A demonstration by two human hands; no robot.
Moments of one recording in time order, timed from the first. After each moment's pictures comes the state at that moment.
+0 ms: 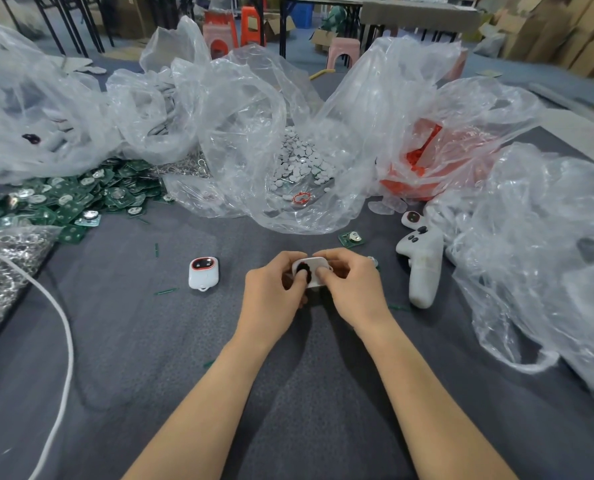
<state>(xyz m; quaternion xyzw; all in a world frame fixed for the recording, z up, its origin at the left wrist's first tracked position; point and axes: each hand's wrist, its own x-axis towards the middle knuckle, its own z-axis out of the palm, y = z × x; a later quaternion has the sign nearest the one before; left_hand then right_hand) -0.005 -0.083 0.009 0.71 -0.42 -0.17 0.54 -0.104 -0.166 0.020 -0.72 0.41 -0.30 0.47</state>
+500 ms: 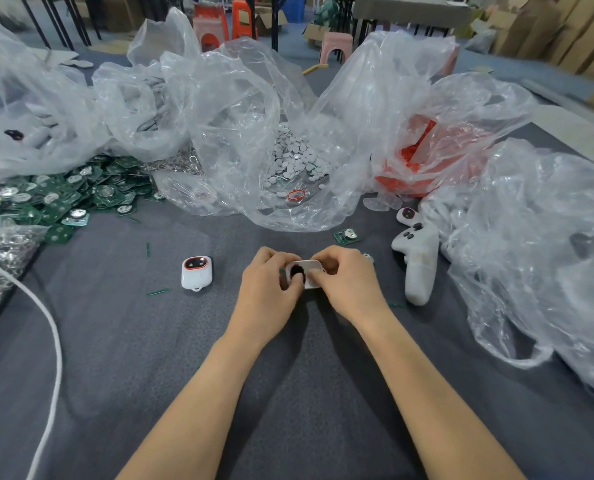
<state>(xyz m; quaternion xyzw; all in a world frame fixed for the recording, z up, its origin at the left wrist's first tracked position) 0.000 -0.086 0.011 0.75 -0.47 -0.09 0.45 -0.102 -0.171 0.029 -0.78 0.44 -0.22 0.39</state>
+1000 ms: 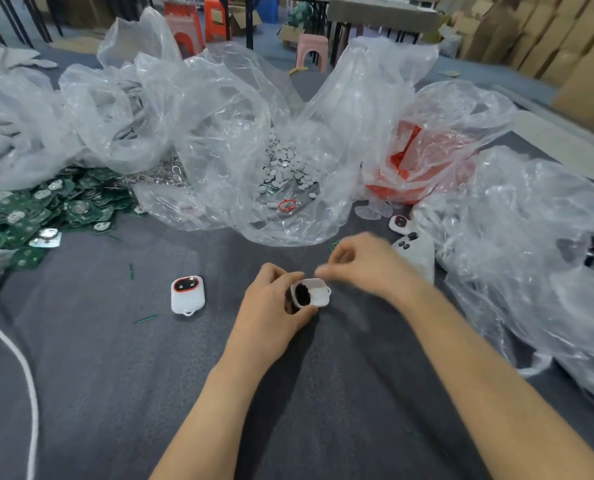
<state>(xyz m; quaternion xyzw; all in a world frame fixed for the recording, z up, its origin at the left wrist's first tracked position) 0.007 -0.088 0.007 0.72 -0.54 -0.13 0.42 -0.110 -0.208 0.073 -0.84 0.47 -0.07 0.28</state>
